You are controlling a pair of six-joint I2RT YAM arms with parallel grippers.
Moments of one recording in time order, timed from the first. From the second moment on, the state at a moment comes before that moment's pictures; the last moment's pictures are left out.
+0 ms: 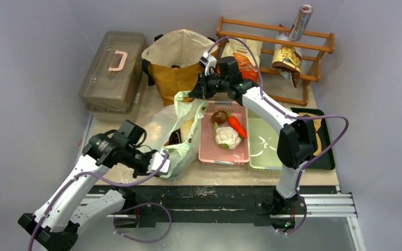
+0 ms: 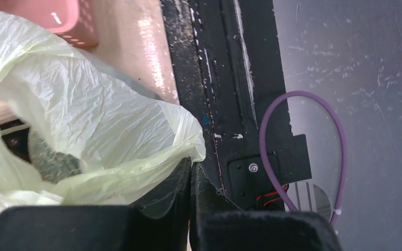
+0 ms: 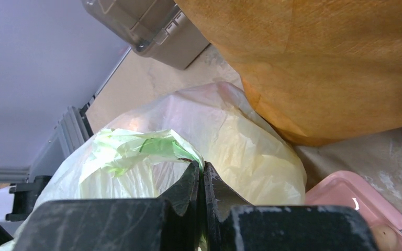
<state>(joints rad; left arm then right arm) -0.52 0.87 1.04 -1.41 0.72 1.07 0.54 1.85 1.61 -0.24 -0.57 0.33</state>
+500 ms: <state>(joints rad) -0.70 0.86 1.01 -1.33 0.59 0.95 0.54 1.82 1.71 -0.37 -0.55 0.21</state>
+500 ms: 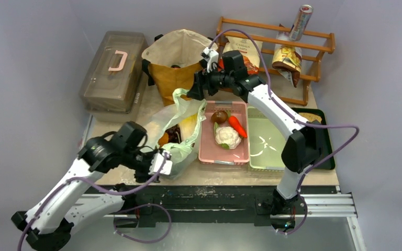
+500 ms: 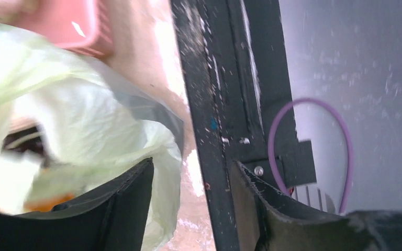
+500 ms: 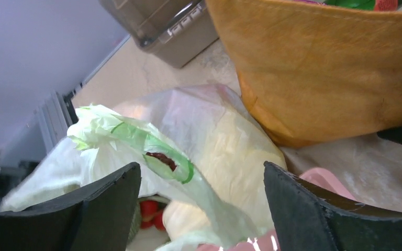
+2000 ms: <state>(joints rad) -0.19 0.91 1.14 -0.84 0.53 0.14 1.02 1.58 1.15 0.09 -0.30 -0.20</state>
